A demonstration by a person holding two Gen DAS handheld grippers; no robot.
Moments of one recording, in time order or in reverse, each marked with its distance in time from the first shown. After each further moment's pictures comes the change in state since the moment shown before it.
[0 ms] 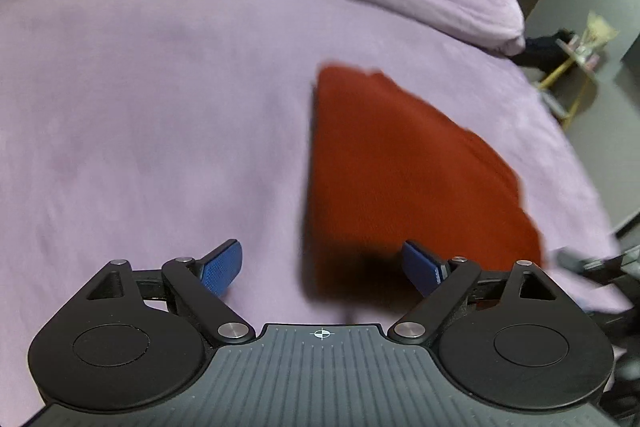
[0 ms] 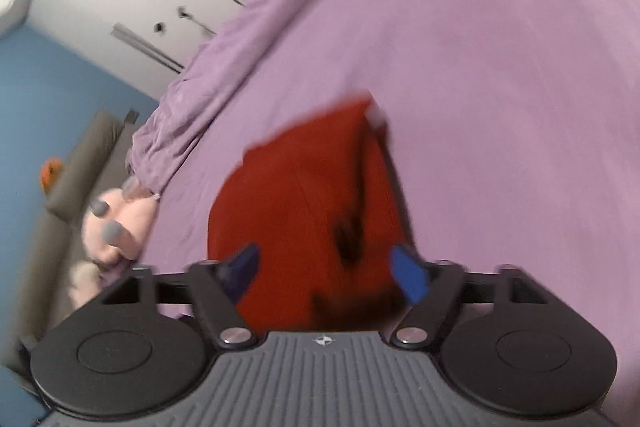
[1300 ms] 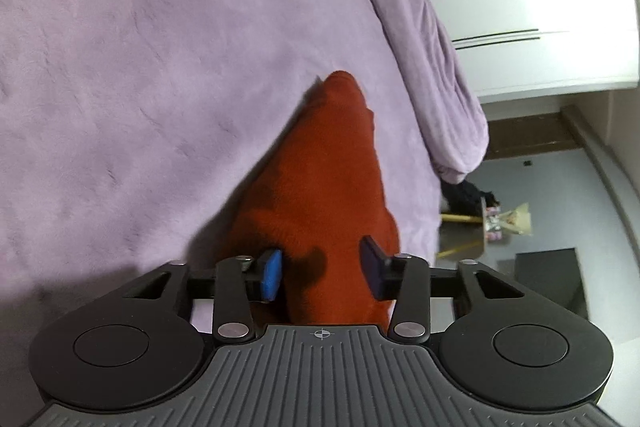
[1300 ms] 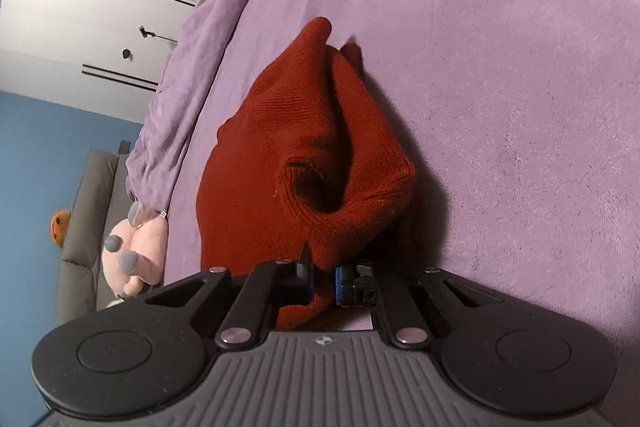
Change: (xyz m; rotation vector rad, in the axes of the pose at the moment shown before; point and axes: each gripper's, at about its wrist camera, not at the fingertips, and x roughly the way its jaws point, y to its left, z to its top) left arm 0.036 0.063 0.004 -0.659 -0.028 -0.366; right arm 0.061 -0.008 -0.017 0.177 0.034 0.014
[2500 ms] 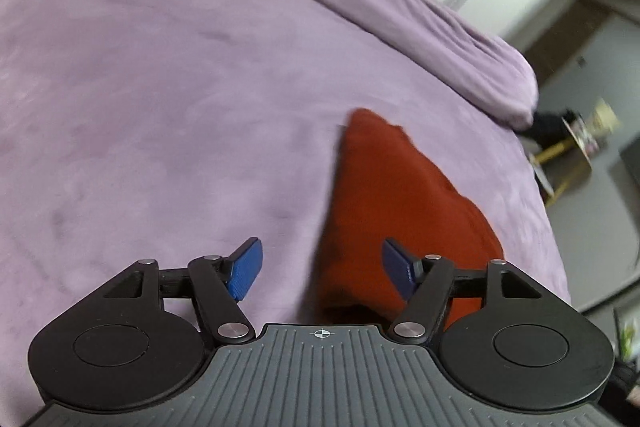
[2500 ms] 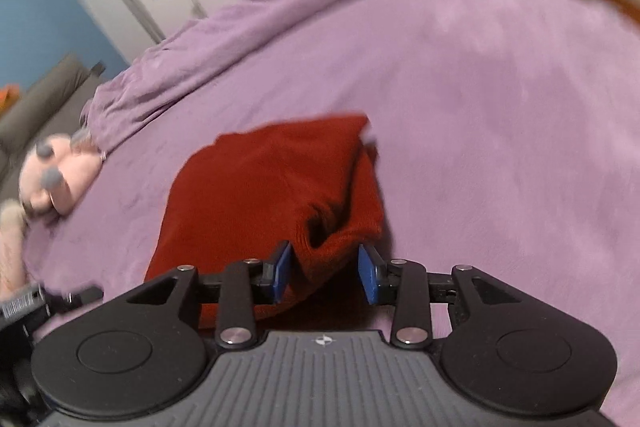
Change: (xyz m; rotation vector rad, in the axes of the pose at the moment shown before) left arm -0.028 -0.053 -0.004 0.519 -0.092 0.309; right arm -0.056 0.073 -0.011 -0.551 -0.162 -0.262
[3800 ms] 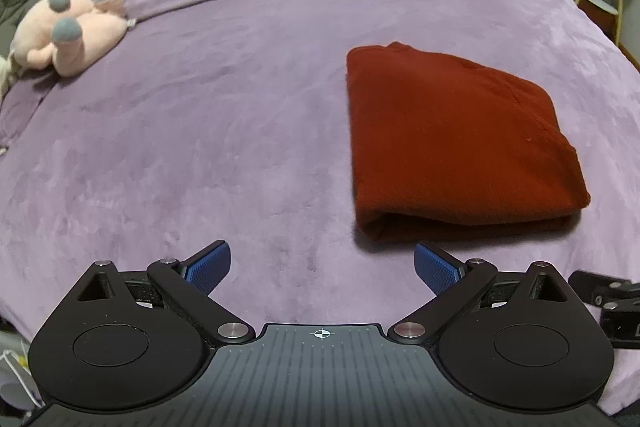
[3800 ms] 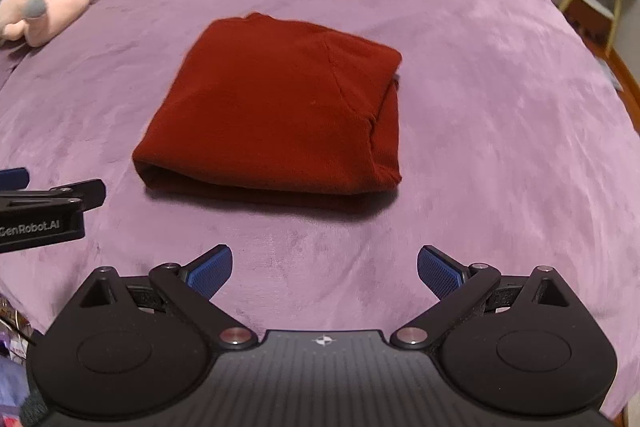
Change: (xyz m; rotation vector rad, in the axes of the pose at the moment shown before) left arm -0.037 -0.092 -0.029 0.499 0.124 0.415; right arm -0.032 0.079 -0.023 -0.302 0.313 -0.230
